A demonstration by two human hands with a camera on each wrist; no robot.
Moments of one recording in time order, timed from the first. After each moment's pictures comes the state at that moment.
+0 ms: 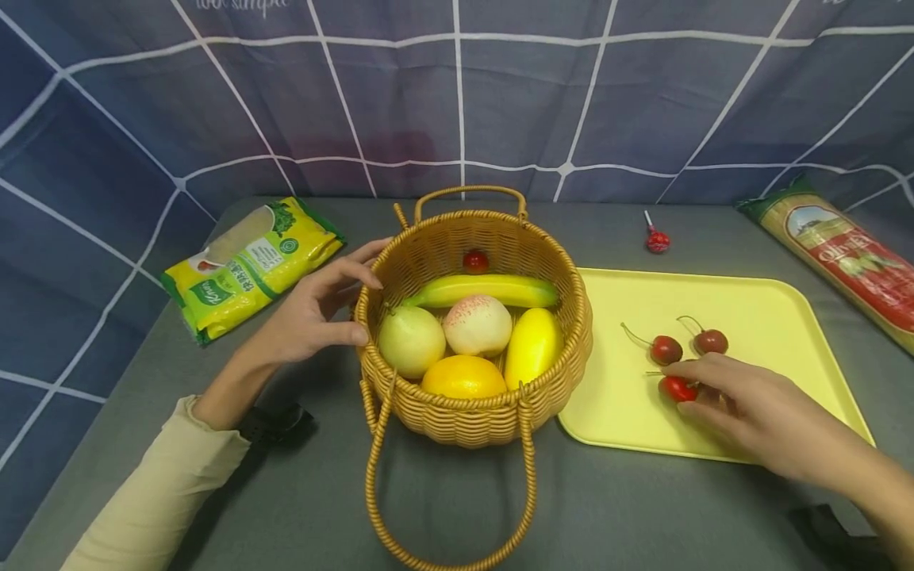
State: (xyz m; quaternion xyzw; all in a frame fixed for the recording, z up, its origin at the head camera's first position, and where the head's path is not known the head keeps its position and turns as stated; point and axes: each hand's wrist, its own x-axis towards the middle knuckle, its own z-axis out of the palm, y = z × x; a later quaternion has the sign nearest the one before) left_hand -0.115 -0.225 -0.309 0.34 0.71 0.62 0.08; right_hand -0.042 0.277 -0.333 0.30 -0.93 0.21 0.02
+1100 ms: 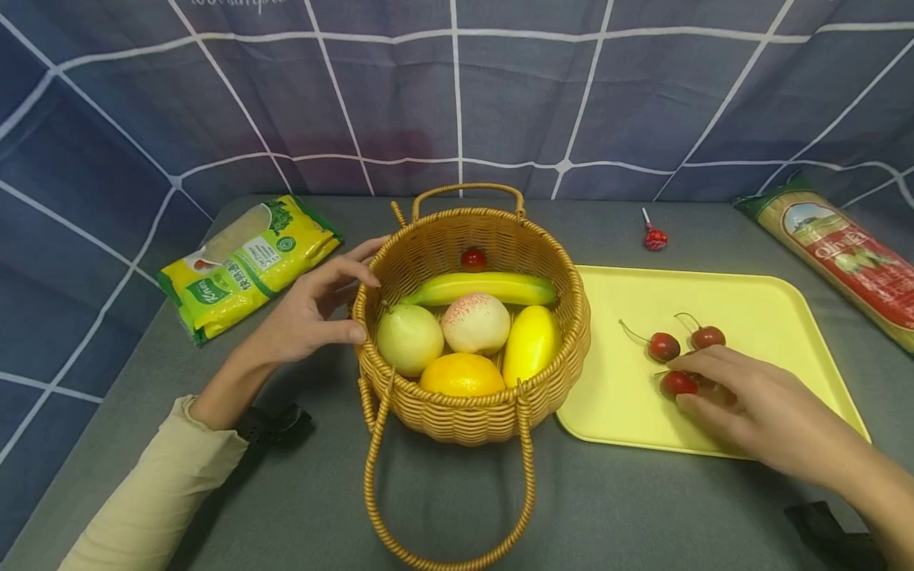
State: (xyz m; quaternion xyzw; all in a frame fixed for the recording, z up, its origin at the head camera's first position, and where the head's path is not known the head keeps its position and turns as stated) left_hand -0.114 -0.225 -0.308 0.34 0.71 0.61 0.08; right_hand -0.039 0.277 -0.332 0.29 -0.94 0.18 0.06
